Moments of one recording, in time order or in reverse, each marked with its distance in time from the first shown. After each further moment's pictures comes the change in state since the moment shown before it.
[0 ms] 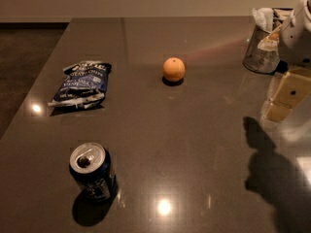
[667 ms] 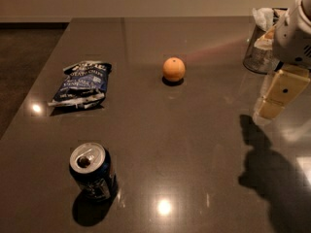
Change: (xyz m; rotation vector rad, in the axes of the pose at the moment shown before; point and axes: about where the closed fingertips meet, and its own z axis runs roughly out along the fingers) arm -0.009 -0.005 0.005 0.009 -0.019 0.017
